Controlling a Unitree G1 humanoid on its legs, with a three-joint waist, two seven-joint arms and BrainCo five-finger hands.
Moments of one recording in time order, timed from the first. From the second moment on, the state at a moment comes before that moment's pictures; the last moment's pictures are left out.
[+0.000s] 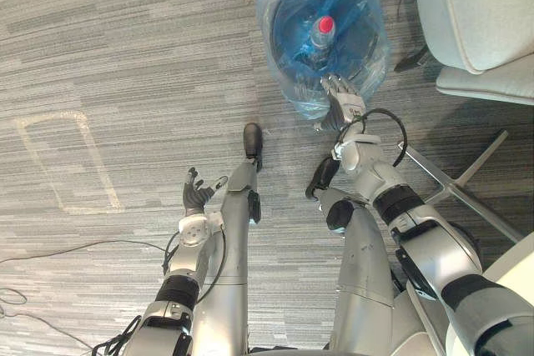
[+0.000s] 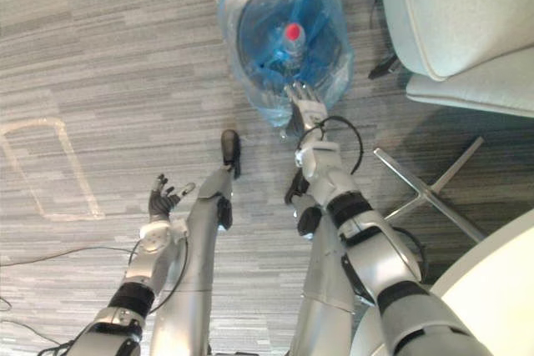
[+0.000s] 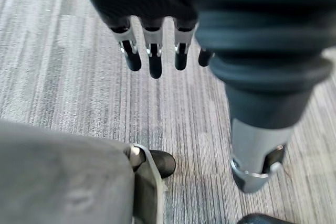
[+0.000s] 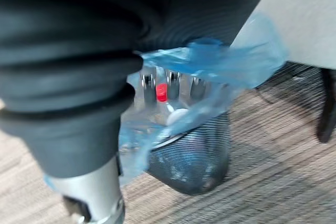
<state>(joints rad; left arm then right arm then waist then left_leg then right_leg) -0.30 0.10 -0.03 0.59 -0.25 -0.12 0.37 -0.94 -0.29 0.40 0.81 -0.65 0.04 -0.39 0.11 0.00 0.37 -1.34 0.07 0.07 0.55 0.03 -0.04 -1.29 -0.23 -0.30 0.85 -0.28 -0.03</state>
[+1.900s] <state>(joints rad) -0.05 0.07 -0.08 0.86 -0.05 0.01 0.27 -0.26 -0.12 0.40 0.27 -0.38 -0.04 -0.21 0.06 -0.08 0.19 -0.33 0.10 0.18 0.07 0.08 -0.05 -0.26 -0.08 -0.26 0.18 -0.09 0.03</state>
